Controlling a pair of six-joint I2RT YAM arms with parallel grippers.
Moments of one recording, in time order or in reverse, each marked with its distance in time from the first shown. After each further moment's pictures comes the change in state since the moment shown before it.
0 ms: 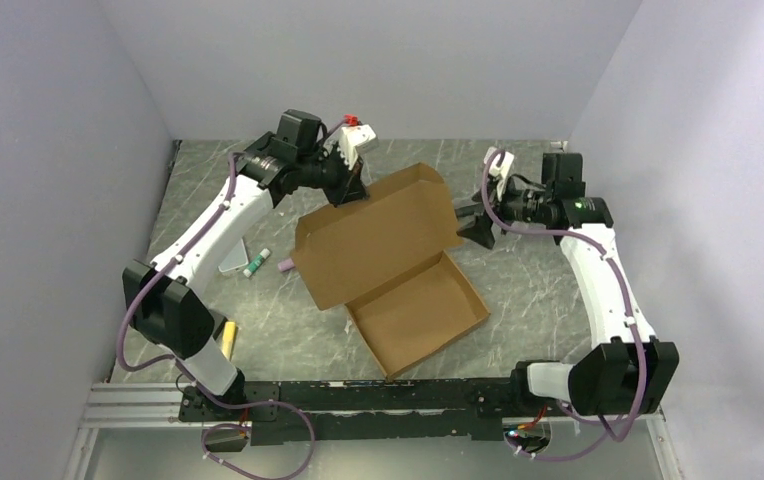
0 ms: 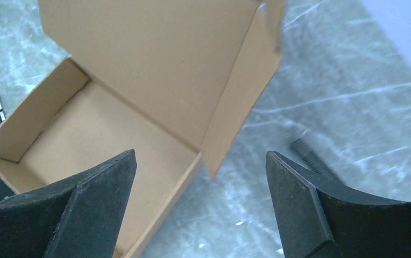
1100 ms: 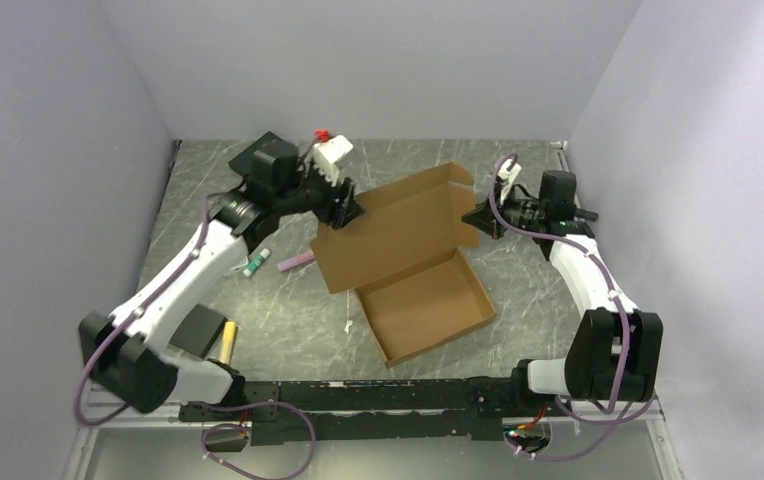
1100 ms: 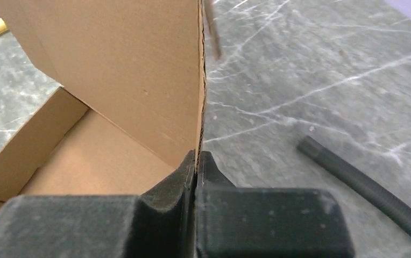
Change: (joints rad) left arm -0.056 -0.210 -0.238 0.213 -0.171 -0.161; right arm -0.059 0.105 -0.238 0.523 -0.085 0.295
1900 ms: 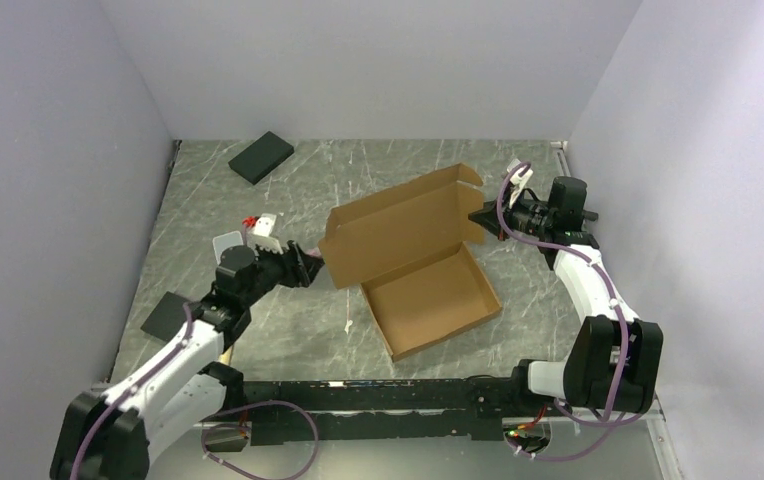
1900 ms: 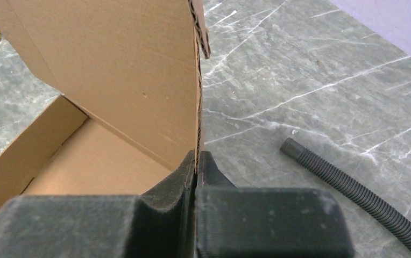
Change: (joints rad) left arm 0.147 -0.606 -1.030 0.615 -0.270 -0.526; right arm -0.080 -0.073 -0.108 0.171 -0.040 0.043
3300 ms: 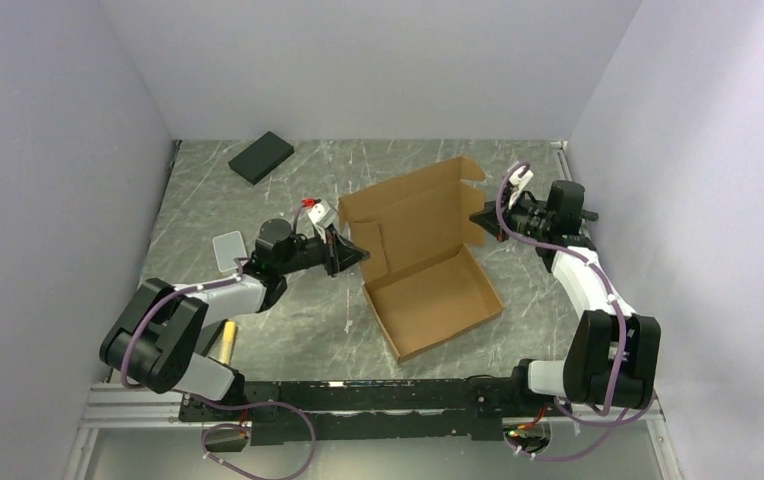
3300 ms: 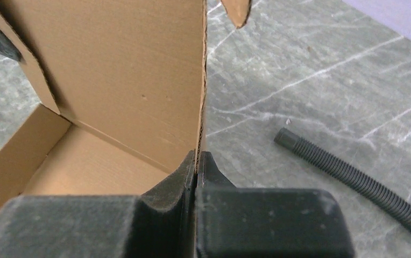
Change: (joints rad) left arm -0.098 0.634 0.164 0.628 0.509 0.062; right arm 0.002 0.033 -0.020 0.061 0.029 0.041
